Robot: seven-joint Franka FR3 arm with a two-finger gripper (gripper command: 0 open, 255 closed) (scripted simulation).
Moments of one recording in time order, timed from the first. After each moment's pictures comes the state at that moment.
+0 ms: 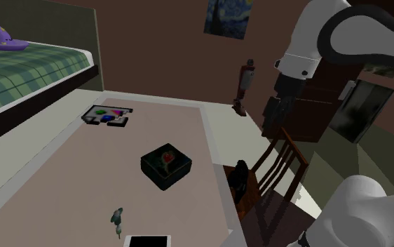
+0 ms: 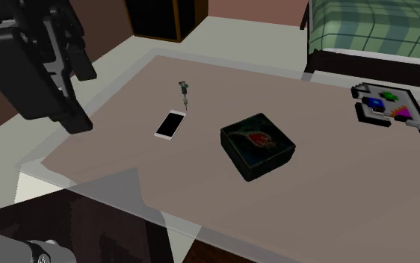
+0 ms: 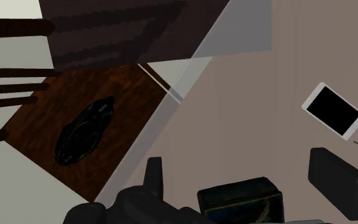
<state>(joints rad) 0.00 -0.81 0.05 -2.31 0.07 1.50 0.09</state>
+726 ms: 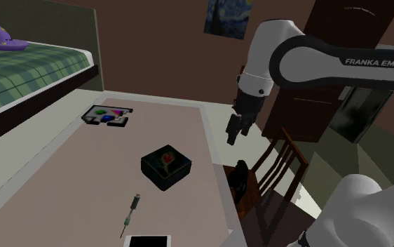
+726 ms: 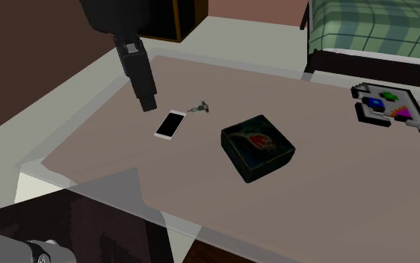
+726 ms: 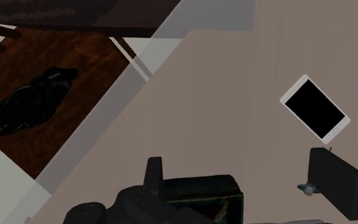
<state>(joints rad) 0.06 -0.61 0.17 -2.33 0.12 1.73 0.12</state>
